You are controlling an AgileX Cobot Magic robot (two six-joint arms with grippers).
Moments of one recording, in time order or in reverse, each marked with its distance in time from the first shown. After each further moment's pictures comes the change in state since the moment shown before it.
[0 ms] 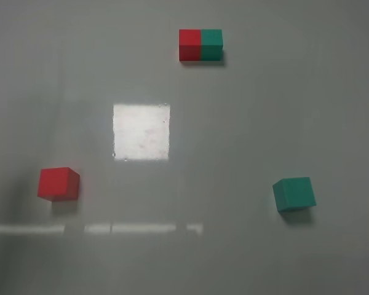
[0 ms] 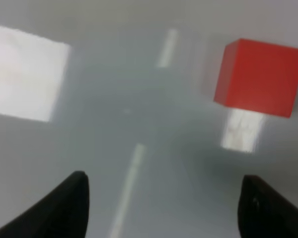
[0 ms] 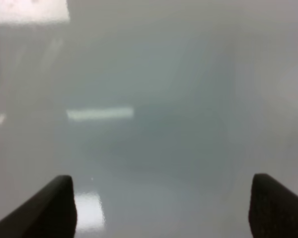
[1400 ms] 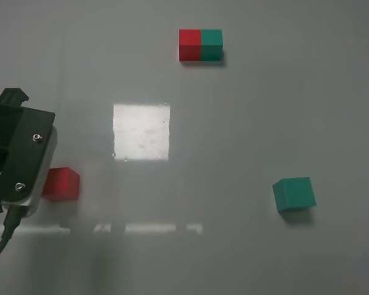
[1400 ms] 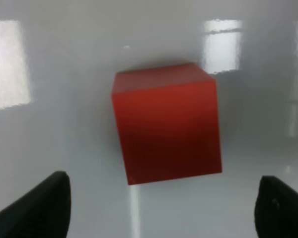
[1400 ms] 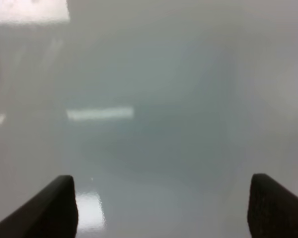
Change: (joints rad) left arm -0.415 0.147 0.103 0.438 -0.015 -0.271; right arm 0.000 0.000 0.000 0.000 0.000 0.000
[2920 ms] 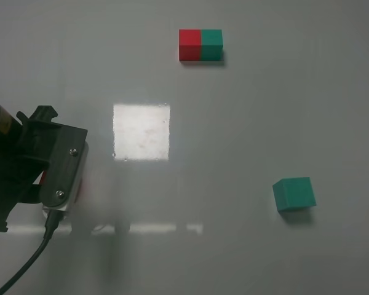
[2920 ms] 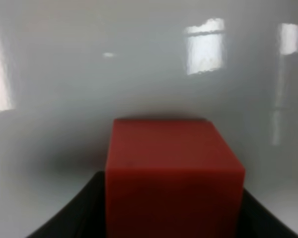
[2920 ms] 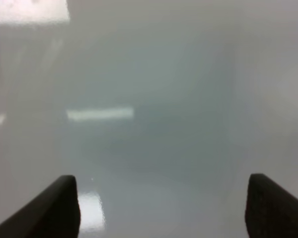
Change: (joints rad) left arm 0.000 0.116 0.004 -0.014 -0.042 -0.005; right arm 0.000 0.000 0.000 0.000 0.000 0.000
